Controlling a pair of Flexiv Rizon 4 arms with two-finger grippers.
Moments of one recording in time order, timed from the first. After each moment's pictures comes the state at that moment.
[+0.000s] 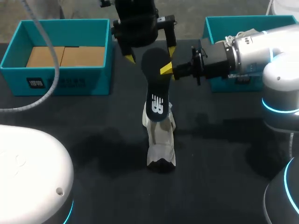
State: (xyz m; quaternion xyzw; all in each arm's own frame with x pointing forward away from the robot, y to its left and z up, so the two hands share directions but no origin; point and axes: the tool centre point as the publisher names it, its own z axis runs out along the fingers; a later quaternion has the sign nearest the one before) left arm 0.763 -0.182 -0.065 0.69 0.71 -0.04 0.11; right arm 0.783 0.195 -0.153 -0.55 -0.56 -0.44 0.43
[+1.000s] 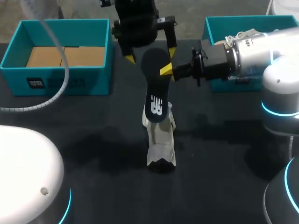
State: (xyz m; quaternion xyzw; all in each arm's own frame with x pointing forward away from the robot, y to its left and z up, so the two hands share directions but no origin) left arm 0.762 -0.183 -0.065 0.70 0.70 -0.06 0.11; right arm 0.780 0.195 -0.153 -0.55 -0.56 -0.45 0.43
